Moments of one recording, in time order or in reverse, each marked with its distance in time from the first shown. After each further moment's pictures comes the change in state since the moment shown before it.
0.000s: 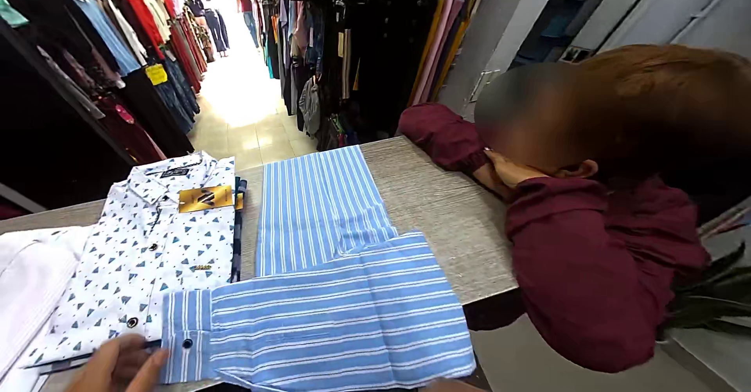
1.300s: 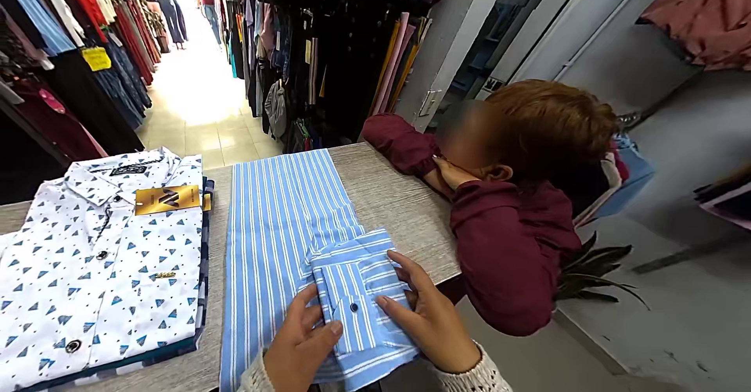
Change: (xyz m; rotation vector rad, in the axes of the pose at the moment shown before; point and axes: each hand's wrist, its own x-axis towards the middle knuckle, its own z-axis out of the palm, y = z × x) left_hand 0.021 0.166 0.111 -1.254 -0.829 -0.288; right_hand 0.065 0.017 -0.036 -0.362 0.217 0.235
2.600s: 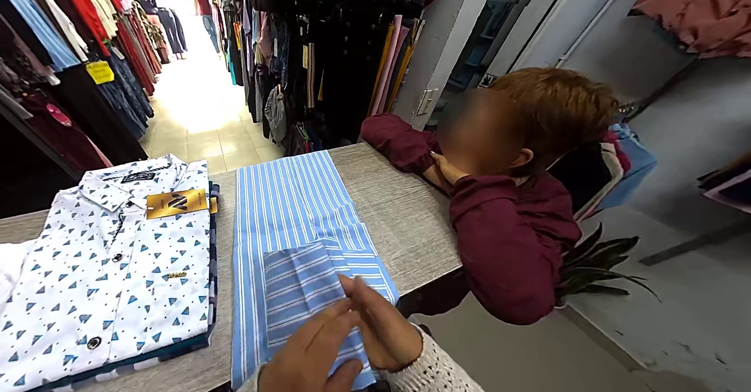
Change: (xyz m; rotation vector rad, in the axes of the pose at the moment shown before) left_hand -0.028 0.013 -0.010 0.913 -0.061 0.919; right_hand -0.003 -0.060 0.058 0.863 -0.455 0.179
